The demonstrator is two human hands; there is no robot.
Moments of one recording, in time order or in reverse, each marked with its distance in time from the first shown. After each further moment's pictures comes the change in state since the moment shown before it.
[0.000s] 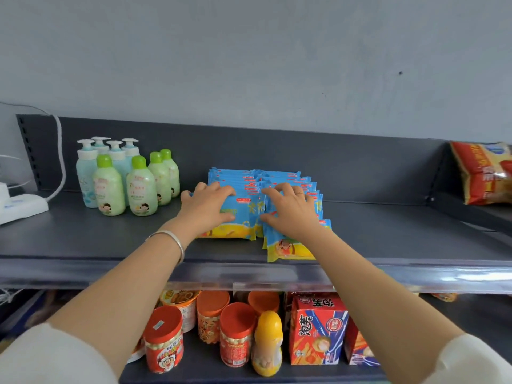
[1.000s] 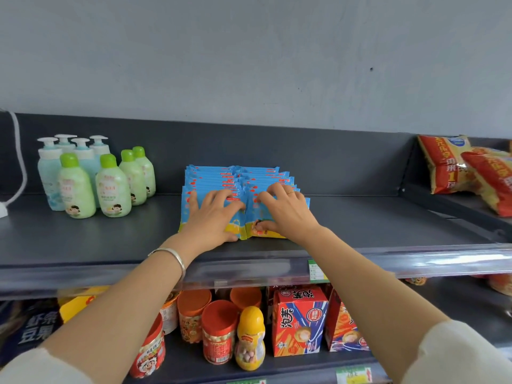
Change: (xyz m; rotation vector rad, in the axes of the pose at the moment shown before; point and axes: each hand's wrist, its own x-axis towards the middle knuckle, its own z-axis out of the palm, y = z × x) left_hand -0.010 0.040 0.031 0.072 0.005 0.223; right_hand -0.019 0.036 -0.004 -0.175 -0.003 -0.136
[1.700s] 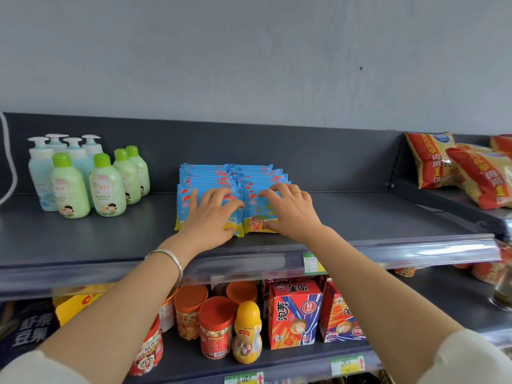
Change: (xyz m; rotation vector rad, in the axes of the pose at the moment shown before) left_hand -0.006 0.006 0.000 -0.004 0.048 0.042; right_hand -0.016 0.004 -0.005 0.013 -0.025 0.100
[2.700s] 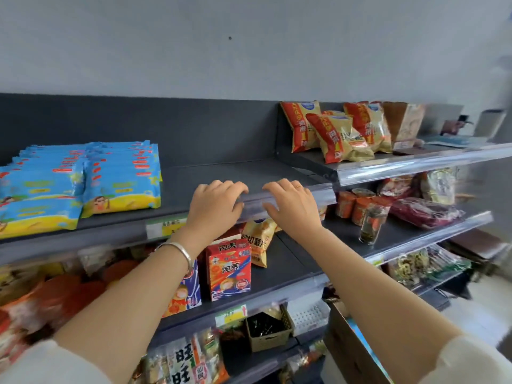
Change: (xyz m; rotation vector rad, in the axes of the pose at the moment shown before) left_hand 0.026 0.295 0.004 -0.253 0.261 0.231; right_hand -0.204 0.202 -0.050 -0.006 0.121 0.294
